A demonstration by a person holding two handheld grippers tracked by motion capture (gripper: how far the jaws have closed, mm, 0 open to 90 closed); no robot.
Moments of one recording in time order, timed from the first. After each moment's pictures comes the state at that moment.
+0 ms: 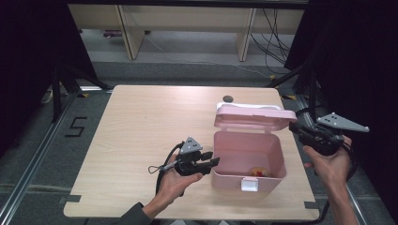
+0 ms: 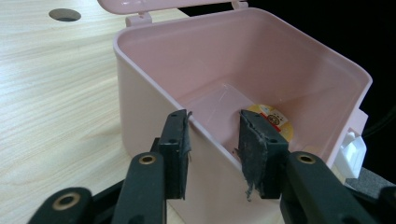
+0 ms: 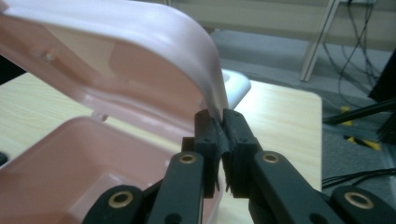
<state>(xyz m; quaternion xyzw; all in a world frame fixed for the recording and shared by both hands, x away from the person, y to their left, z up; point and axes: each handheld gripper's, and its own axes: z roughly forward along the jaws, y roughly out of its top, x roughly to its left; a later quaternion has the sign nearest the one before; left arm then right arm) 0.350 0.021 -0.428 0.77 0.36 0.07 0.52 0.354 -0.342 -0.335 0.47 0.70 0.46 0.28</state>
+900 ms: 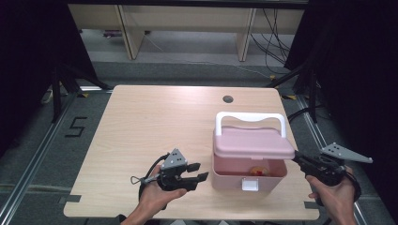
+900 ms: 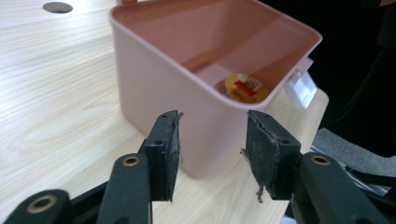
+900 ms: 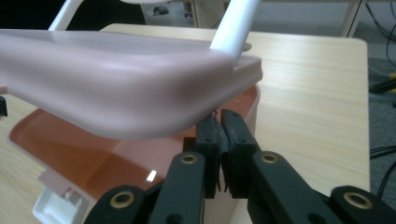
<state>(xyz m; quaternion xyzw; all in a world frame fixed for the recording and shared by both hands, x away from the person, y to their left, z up) 0.310 0.065 -0.424 0.79 0.33 0.06 0.52 0.306 -0.356 -0.385 0.48 0.71 0.48 0.20</state>
